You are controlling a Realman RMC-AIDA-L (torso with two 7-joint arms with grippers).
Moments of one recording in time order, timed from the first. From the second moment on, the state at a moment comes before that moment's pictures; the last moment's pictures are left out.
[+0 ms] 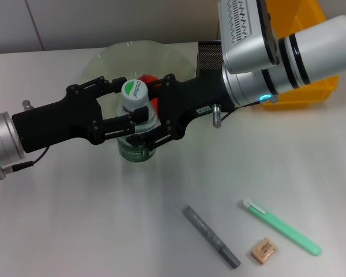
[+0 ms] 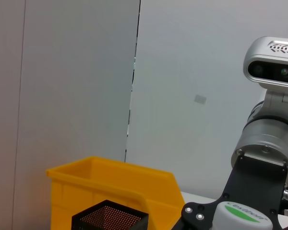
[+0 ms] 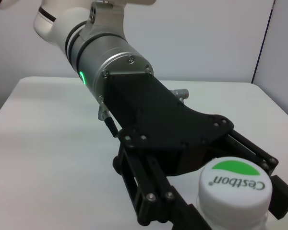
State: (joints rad) left arm -0.56 -2.07 0.88 0.53 1.63 1.51 -1.15; right arm 0.81 2.09 -1.20 -0.76 -1.93 -1.31 1.45
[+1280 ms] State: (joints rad) left arm -0.56 -2.07 0.90 0.53 1.62 1.51 -1.15; right arm 0.79 2.09 -1.19 -0.75 -1.91 -1.30 1.43
